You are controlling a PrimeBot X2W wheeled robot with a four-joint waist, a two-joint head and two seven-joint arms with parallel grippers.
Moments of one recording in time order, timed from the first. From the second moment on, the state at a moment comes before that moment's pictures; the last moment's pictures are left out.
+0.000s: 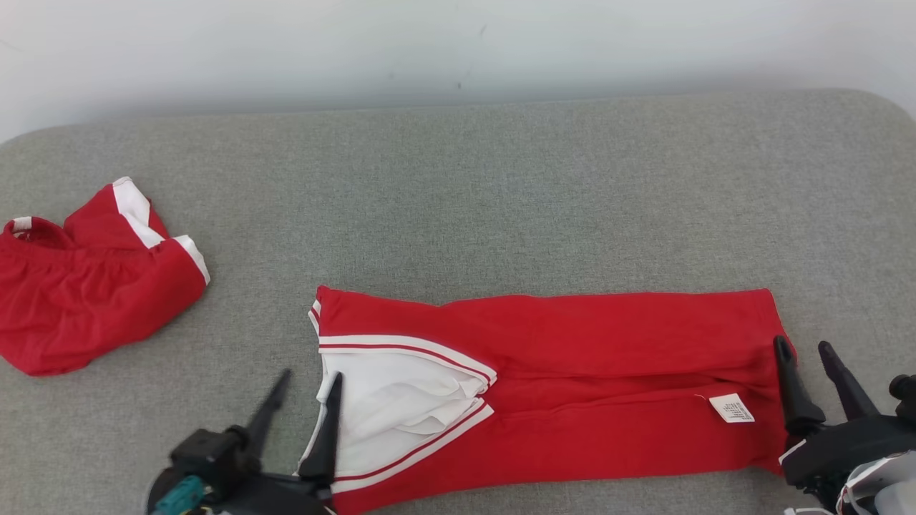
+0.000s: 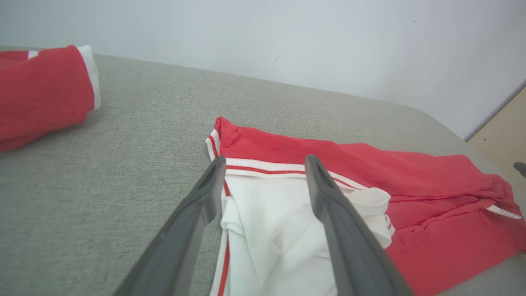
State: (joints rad) left arm -0.21 0.34 -0.54 0.19 -0.69 0.07 -0.26; right arm -0.20 -0.39 0.15 0.46 0.68 0.13 -0.20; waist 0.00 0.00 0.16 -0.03
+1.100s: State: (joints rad) left arm -0.03 0.08 0.07 0.15 -0.21 -0.11 -0.26; right arm -0.33 -0.34 0.17 0.80 0.66 0.13 -0.09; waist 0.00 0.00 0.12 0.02
